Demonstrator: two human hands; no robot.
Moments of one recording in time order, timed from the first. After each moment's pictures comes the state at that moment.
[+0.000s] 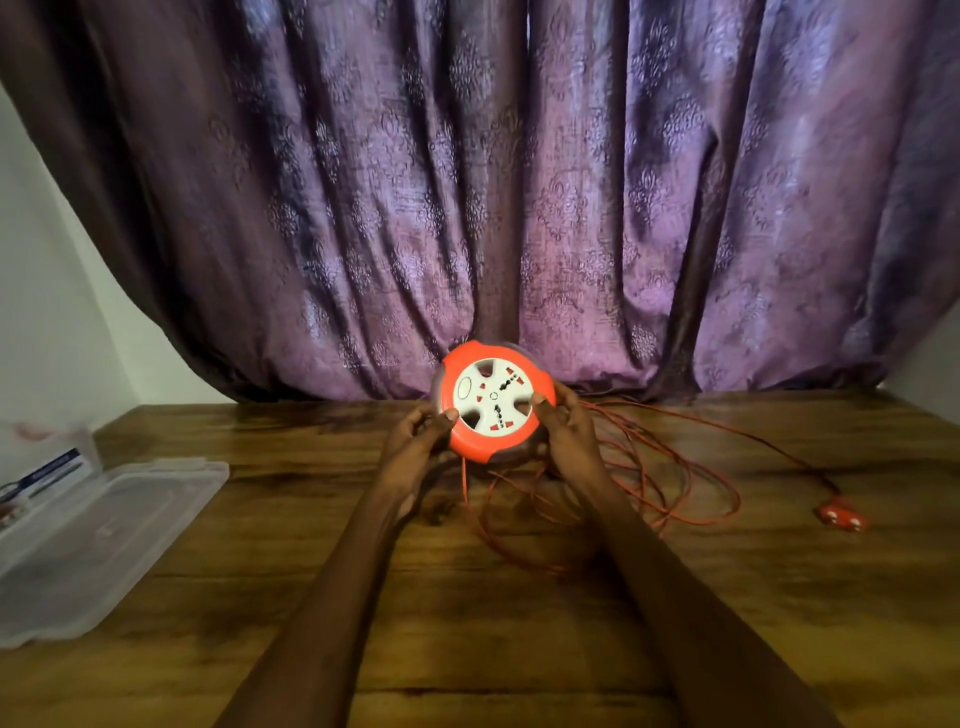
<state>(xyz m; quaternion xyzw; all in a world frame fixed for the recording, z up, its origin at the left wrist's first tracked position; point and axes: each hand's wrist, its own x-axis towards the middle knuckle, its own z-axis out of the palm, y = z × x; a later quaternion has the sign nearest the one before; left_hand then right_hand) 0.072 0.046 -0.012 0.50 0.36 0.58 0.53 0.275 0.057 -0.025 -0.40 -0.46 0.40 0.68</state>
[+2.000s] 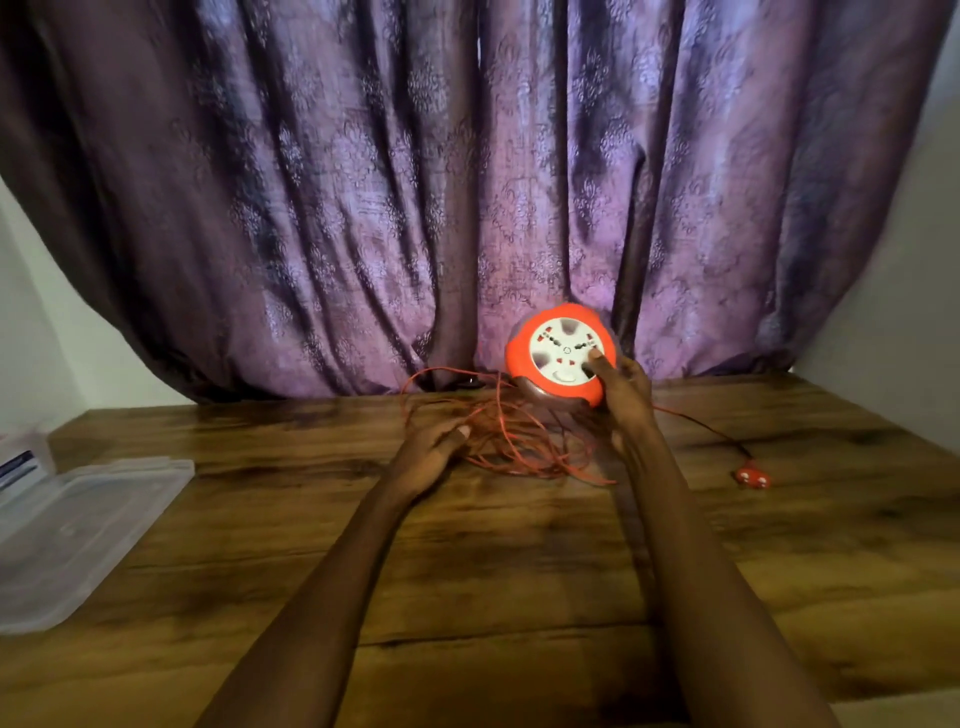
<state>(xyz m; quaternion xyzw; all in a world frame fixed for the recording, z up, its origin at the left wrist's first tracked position) 0.104 0.034 -0.023 0.77 0.38 0.42 0.28 0.377 0.012 0.027 -0.43 -0.32 0.39 0.75</state>
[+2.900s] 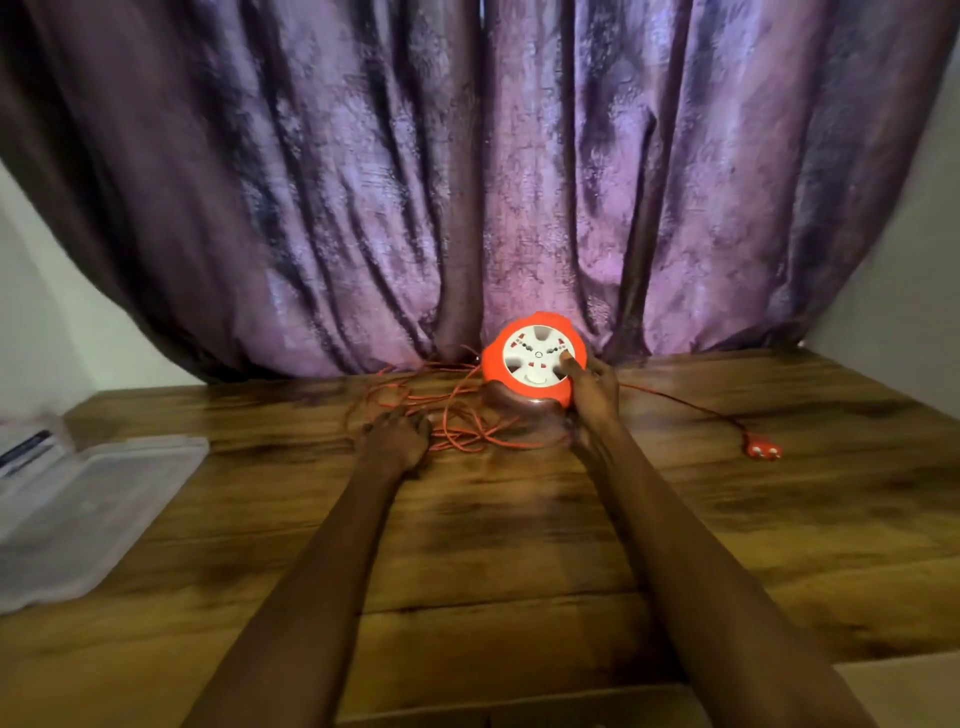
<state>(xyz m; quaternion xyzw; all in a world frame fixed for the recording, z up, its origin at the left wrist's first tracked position) 0.065 0.067 -0.048 0.76 0.64 0.14 0.00 0.334 0.025 -0.009 -0.43 -0.30 0.39 0.76</state>
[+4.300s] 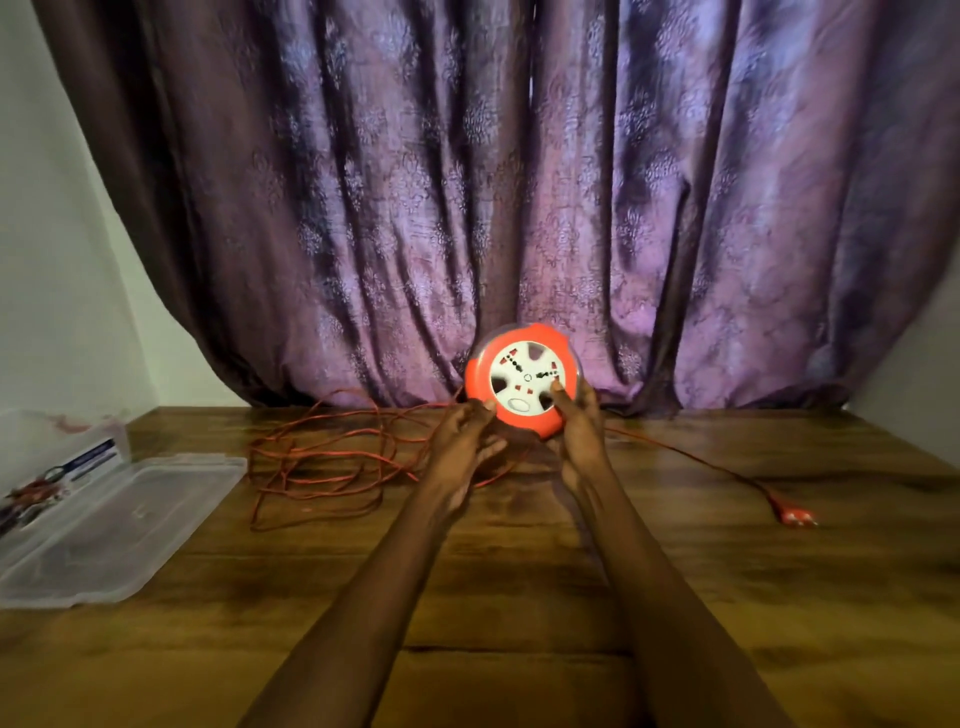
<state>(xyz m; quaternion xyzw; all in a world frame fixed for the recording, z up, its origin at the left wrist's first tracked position) 0.125 -0.001 0.016 0.46 0.32 0.60 0.58 0.276 0.023 0.018 -0.29 -0.33 0.48 0.76</state>
